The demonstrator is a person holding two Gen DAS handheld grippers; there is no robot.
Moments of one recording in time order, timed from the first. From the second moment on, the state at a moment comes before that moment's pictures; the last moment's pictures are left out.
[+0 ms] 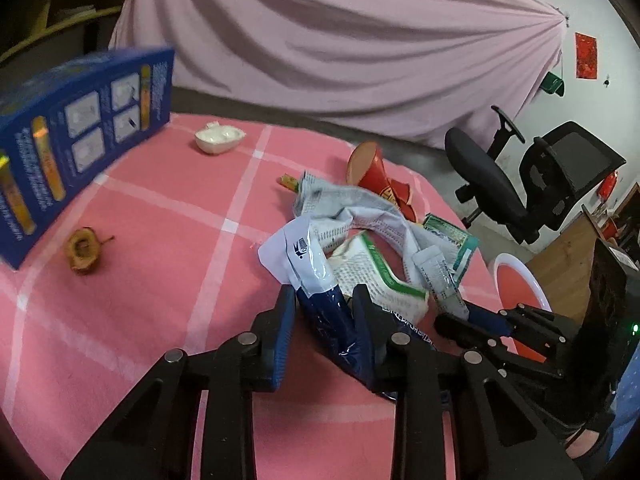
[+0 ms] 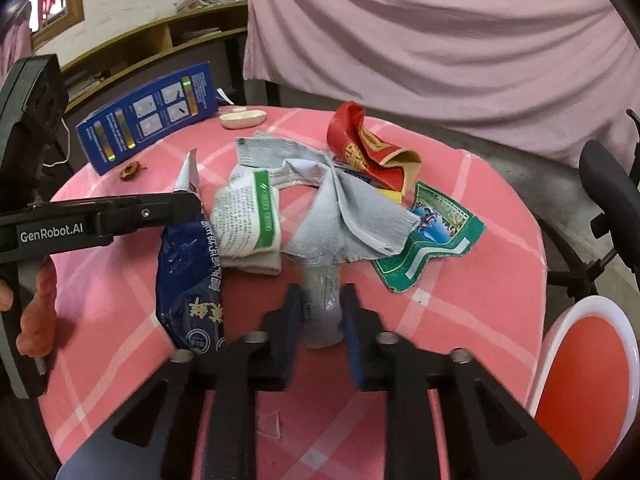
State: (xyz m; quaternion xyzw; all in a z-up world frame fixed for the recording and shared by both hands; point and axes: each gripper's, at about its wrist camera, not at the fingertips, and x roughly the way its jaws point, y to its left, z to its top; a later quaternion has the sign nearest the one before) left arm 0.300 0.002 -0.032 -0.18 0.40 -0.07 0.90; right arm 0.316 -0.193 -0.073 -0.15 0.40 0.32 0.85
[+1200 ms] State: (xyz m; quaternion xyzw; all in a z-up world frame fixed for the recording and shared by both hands) left arm 0.248 -0.221 0.065 0.00 0.06 -0.16 0.98; right arm 0.229 -0.390 0.023 0.02 0.04 0.08 1.00
